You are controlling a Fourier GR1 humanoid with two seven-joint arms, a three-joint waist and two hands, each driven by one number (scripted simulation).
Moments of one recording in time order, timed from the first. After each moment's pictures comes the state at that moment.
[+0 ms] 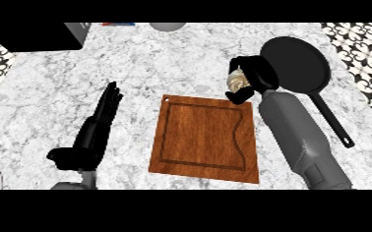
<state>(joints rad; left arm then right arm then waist) -0.01 0.10 -0.16 -1.57 0.05 0.10 -0.11 -0.78 -0.13 0.05 -0.60 0.98 -0.23 -0.18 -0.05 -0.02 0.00</state>
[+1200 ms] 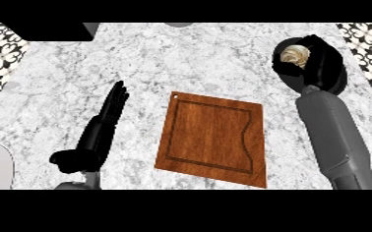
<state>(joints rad) -0.01 0.09 -0.18 -1.60 0.03 0.06 -0.10 -0.67 -0.22 -0.21 -0.84 0.96 -0.64 0.24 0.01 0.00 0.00</state>
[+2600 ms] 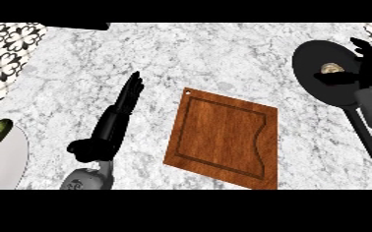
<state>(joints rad) -0.11 0.05 -0.21 -1.56 0.01 0.04 -0.09 -0.87 -0.53 -0.50 -0.18 0.69 -0.45 -0.17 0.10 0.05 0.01</state>
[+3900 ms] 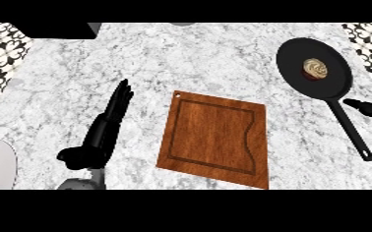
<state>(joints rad) -0.03 0.06 -0.17 -1.56 0.02 0.04 -0.12 -0.64 -0.62 -0.78 -0.20 0.31 0.11 -0.71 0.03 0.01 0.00</state>
